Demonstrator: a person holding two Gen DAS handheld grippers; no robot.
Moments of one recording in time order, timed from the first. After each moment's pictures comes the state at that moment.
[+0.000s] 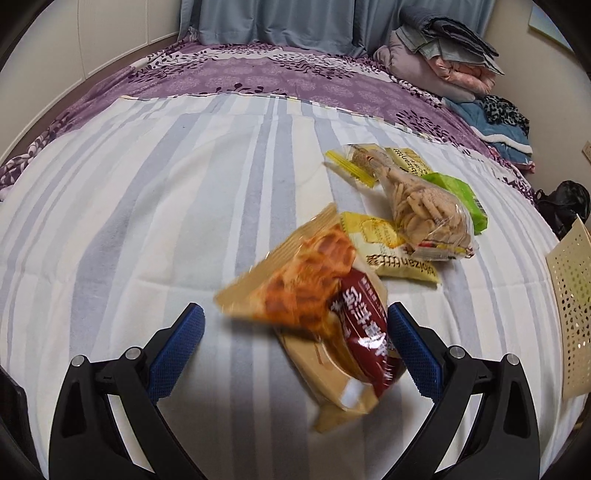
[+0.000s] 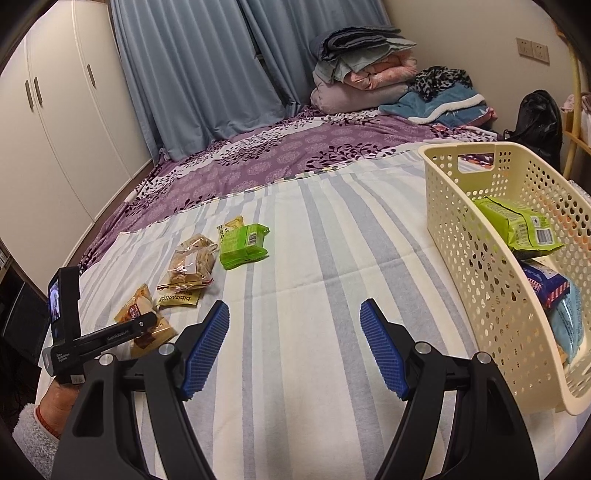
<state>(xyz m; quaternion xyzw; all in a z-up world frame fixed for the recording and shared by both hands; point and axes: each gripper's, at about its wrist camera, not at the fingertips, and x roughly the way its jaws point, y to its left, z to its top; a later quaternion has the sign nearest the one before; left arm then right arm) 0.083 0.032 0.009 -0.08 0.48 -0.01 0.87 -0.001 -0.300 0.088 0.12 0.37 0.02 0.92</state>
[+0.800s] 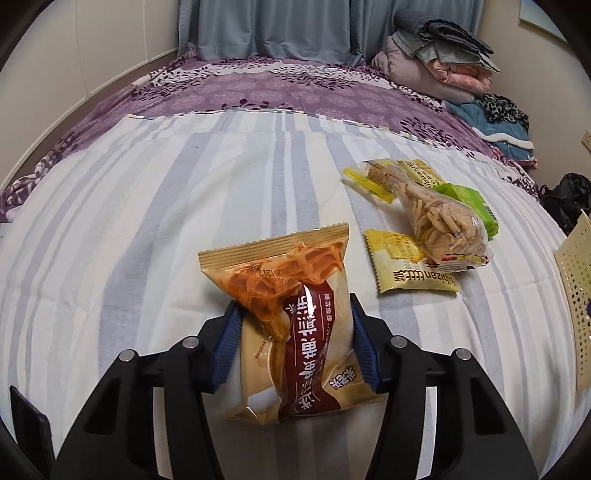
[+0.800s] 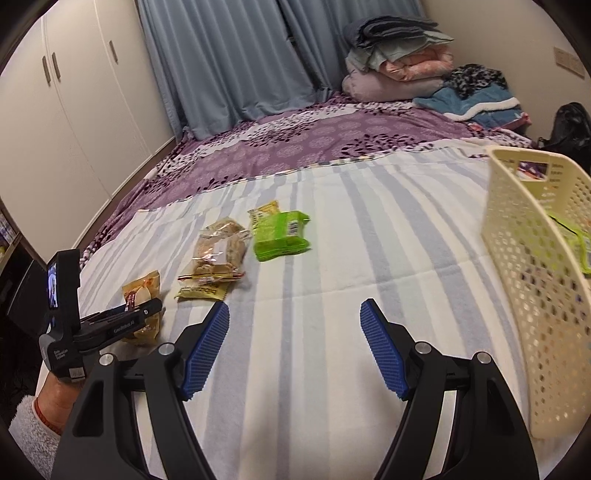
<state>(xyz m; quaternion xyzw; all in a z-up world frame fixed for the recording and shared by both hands) 0.085 0.047 0.017 -0.06 0.46 0.00 0.89 0.041 -0.251 0.074 0.10 0.39 0.08 0.91</state>
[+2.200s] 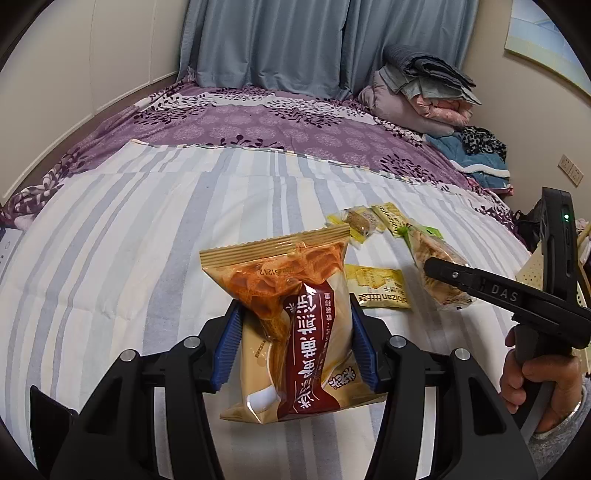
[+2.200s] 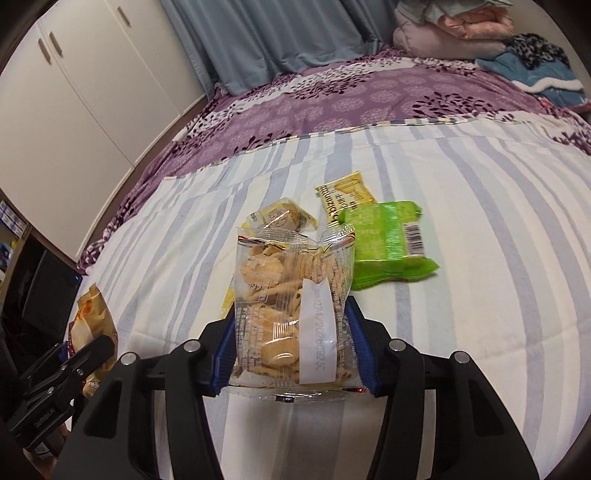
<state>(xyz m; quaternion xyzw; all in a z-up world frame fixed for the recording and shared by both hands) 0.052 0.068 0.070 -0.09 0.41 -0.03 0.91 0.134 -0.188 0.037 0.12 0.45 0.15 0.87</state>
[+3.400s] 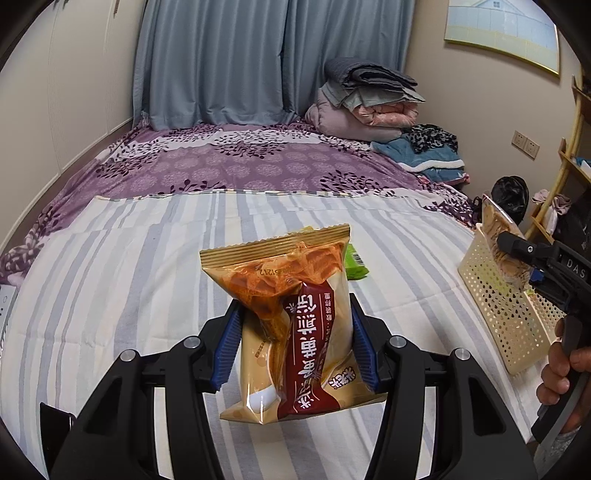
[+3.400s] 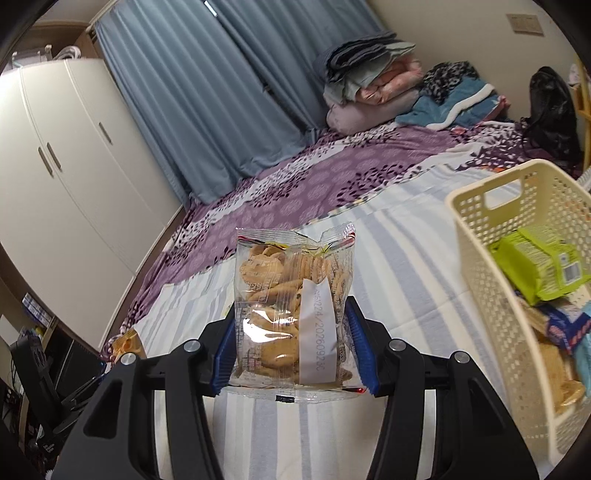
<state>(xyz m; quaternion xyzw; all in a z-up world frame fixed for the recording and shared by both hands) 0.014 -0.013 0.140 -0.03 0.36 -0.10 0.93 0.020 -0.332 0.138 0.23 0.30 0.06 0.92</state>
